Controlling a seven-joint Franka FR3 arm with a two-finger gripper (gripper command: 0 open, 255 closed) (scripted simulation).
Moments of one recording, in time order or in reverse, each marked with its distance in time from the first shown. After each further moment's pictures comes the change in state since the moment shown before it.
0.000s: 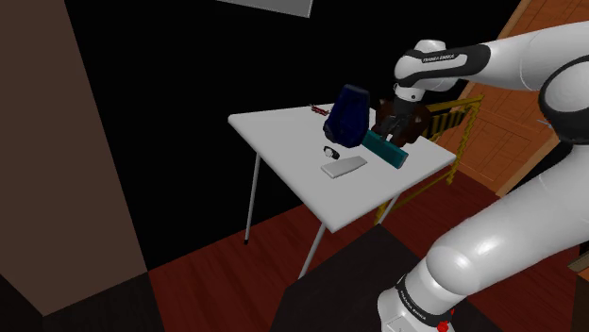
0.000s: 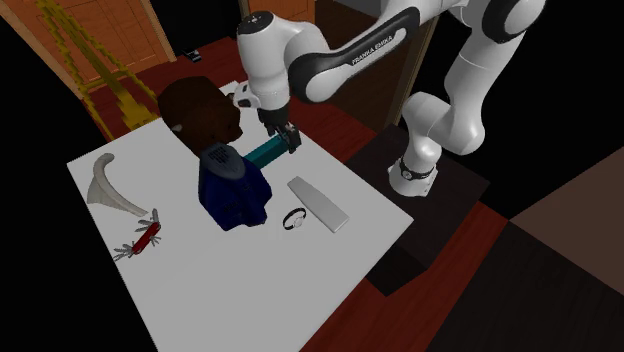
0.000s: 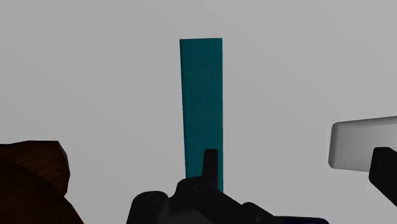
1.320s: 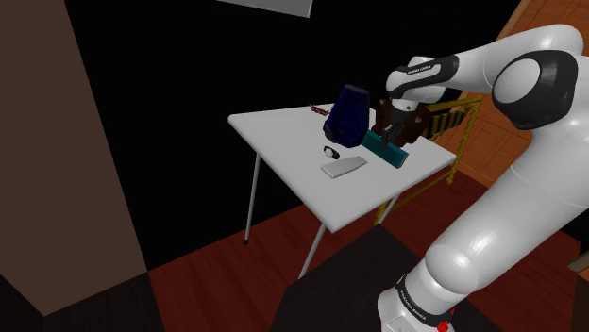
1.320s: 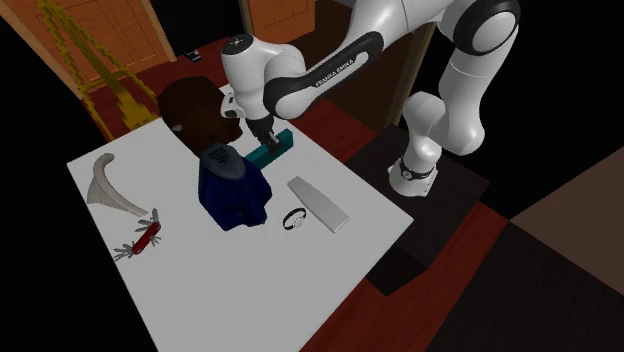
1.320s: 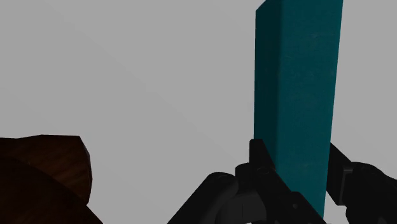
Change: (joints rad) arm -0.026 0.194 -0.063 0.060 0.075 0.124 -0.140
